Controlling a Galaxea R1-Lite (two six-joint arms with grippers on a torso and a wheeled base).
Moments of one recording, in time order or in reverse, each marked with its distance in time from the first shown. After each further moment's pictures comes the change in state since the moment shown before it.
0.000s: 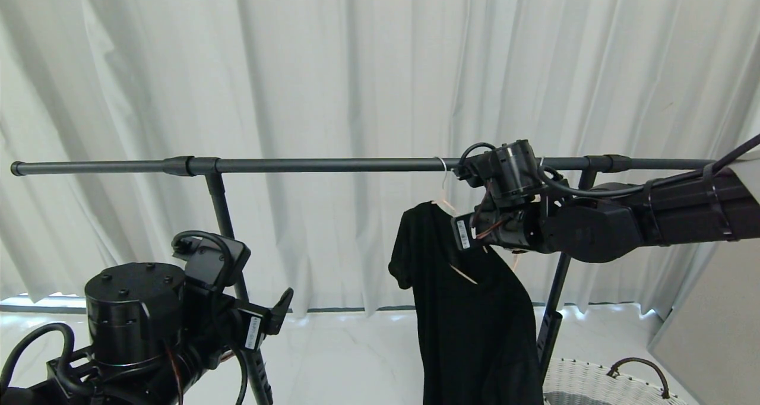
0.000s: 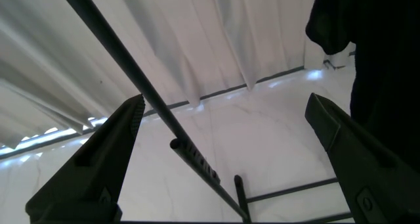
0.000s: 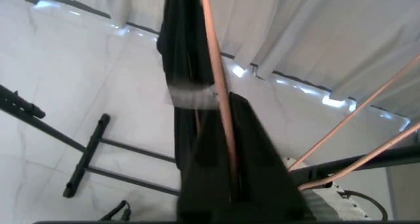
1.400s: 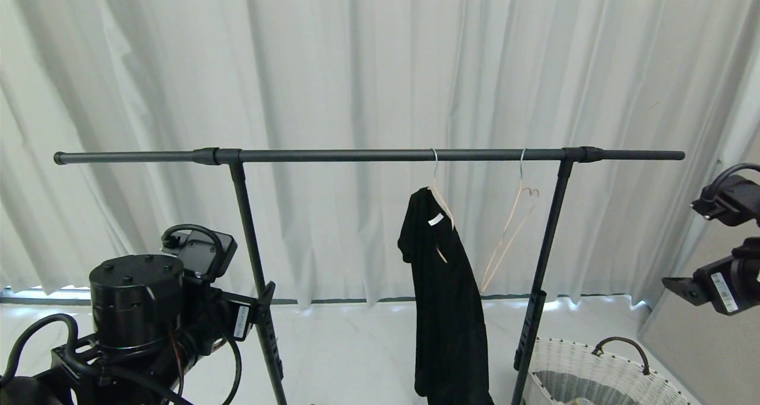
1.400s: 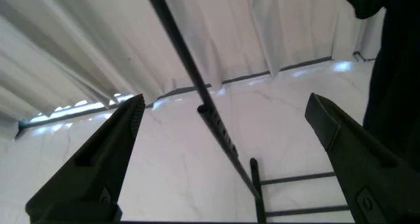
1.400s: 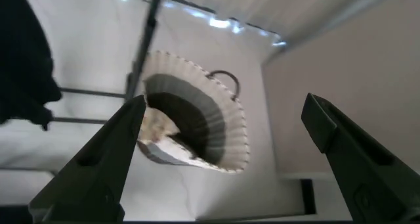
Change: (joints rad) left arm 0.076 0.029 -0.015 0.000 0.057 0.007; right arm -0.506 -0.730 0.610 0.179 0.000 -0.386
